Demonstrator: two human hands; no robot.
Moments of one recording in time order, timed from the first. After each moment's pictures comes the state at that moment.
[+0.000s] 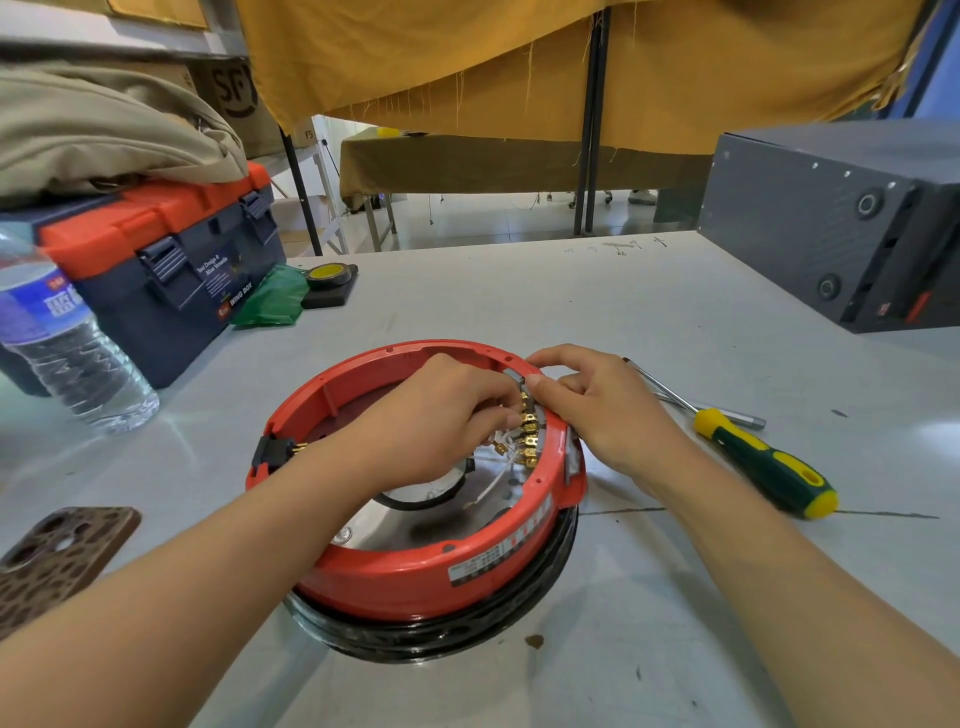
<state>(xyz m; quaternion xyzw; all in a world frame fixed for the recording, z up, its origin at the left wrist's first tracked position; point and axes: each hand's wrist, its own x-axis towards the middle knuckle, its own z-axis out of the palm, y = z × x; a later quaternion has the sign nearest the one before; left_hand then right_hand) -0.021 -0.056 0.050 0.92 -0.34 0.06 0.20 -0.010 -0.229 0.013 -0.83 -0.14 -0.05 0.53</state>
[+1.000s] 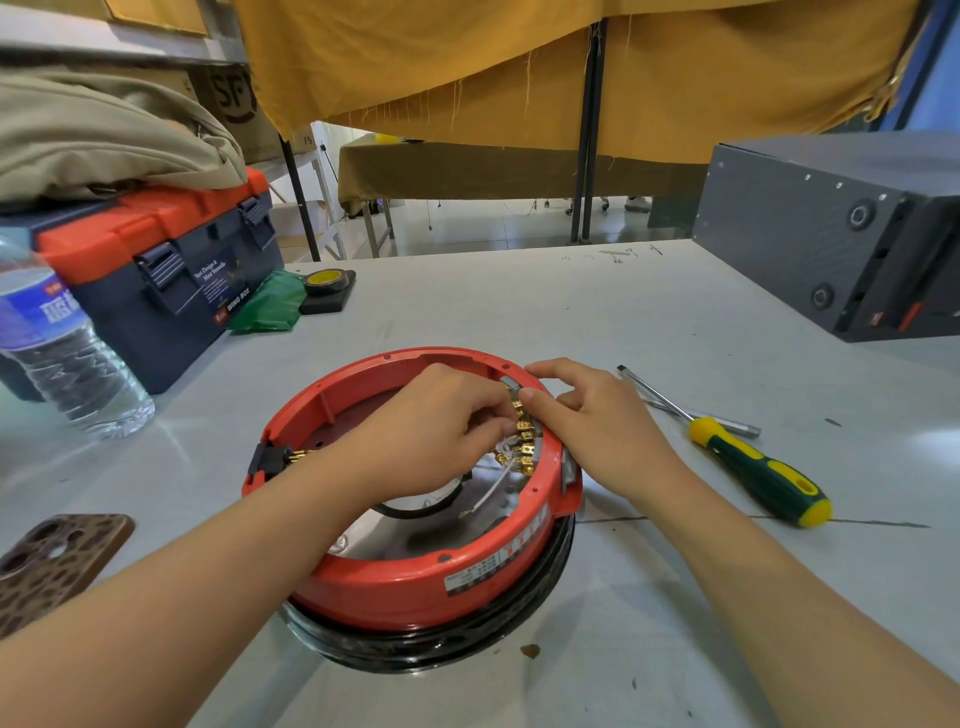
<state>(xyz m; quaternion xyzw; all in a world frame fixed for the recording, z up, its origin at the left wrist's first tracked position) -0.021 -0.055 0.045 0.91 -0.34 0.08 0.22 -0.014 -0.226 0.007 -0.85 -0.11 -0.10 0.51</state>
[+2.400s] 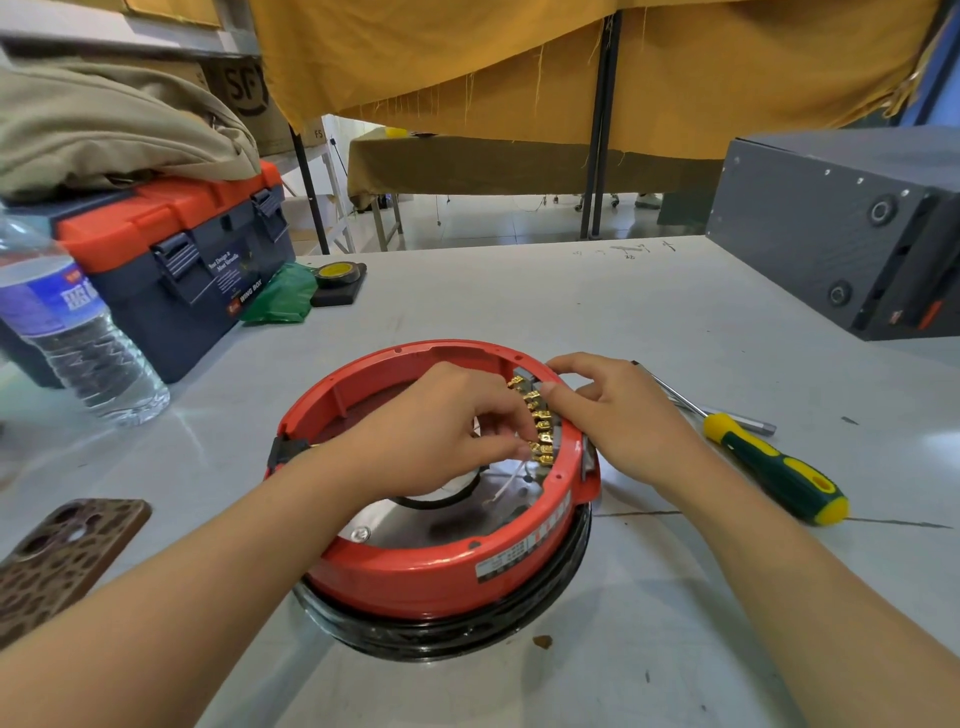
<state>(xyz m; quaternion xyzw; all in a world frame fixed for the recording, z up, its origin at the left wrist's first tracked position) -0.033 -0.049 0.053 0.90 -0.36 0.04 0.24 -0.015 -0.232 0.013 -0.86 -0.11 -0.05 0.50</state>
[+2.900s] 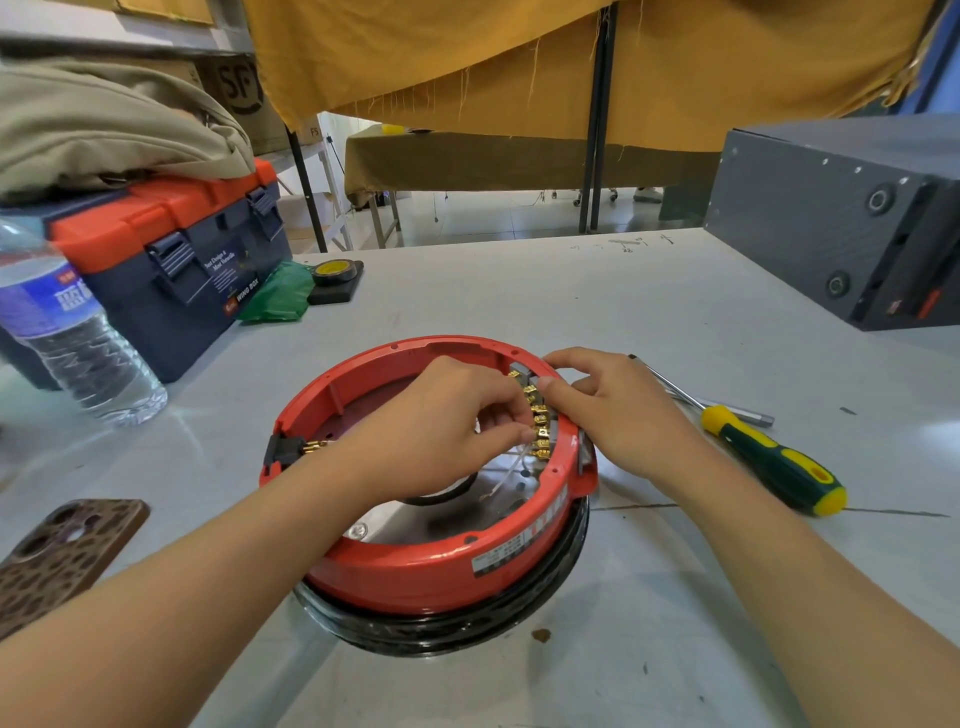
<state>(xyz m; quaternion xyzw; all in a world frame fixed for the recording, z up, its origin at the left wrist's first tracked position) -0.035 -0.056 0.051 0.90 -0.36 0.08 0.23 -0.016 -0.231 0.015 -0.87 -0.12 -0.05 0.48</state>
